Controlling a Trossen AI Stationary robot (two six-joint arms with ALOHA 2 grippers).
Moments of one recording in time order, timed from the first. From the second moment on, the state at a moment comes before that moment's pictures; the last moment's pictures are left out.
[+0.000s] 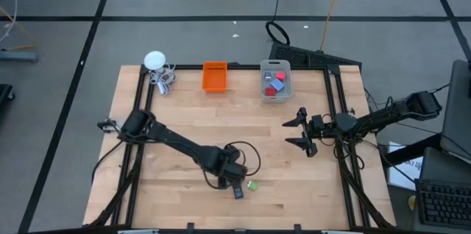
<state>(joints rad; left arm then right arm) -0.37 2.08 1.56 -0.86 -0.14 -1.19 0.16 0.89 0.02 1.06 0.05 0.17</state>
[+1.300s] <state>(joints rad) -0.32 2.09 1.55 -0.85 -0.18 -0.88 0.16 0.89 0.02 1.06 0.05 0.17</state>
